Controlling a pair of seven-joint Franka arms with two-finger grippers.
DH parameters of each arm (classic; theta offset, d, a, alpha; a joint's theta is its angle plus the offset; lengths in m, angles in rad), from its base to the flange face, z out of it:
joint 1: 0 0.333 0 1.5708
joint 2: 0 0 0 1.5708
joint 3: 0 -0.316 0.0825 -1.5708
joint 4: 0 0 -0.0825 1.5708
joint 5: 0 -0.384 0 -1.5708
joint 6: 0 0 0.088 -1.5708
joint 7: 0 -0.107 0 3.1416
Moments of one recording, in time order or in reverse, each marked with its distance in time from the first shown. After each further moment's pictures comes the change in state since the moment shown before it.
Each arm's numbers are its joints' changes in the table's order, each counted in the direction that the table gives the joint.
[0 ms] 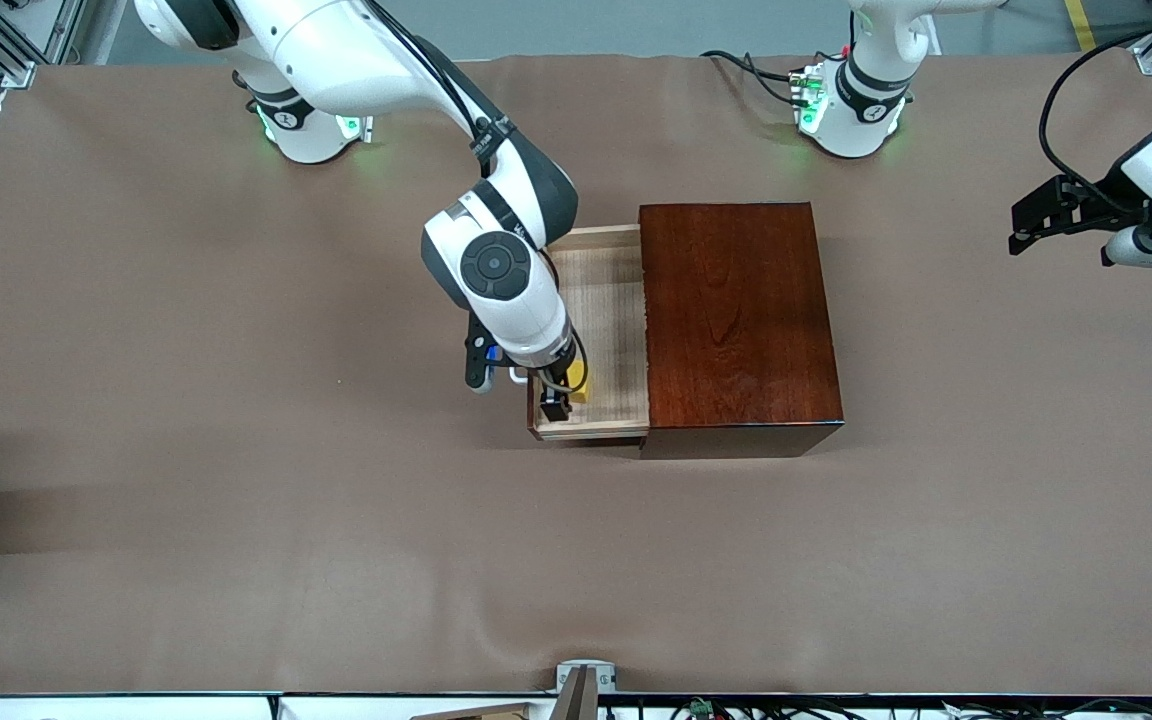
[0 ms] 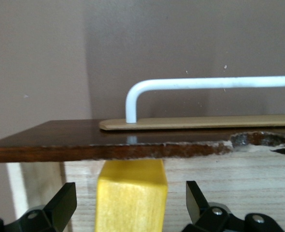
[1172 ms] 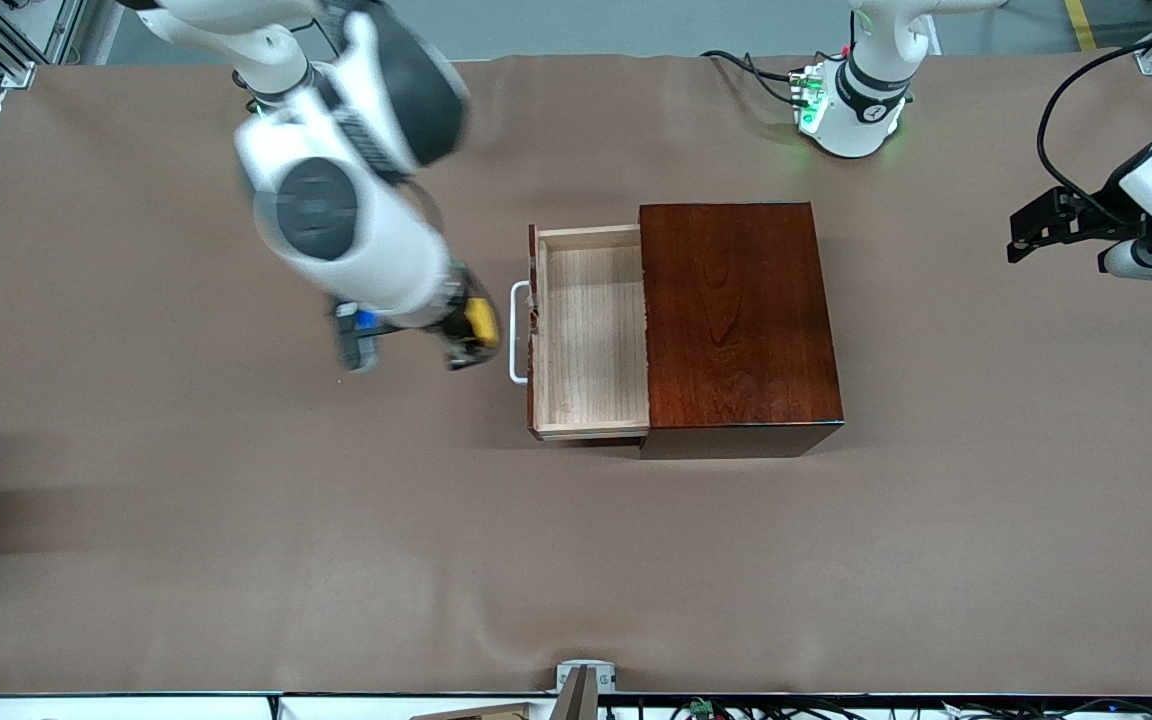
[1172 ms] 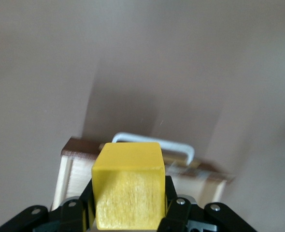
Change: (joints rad) left arm -0.011 -0.013 -0.018 -0.008 0.001 0.011 0.014; right arm -0.205 0.200 0.017 0.248 -0.069 -0.678 0.503
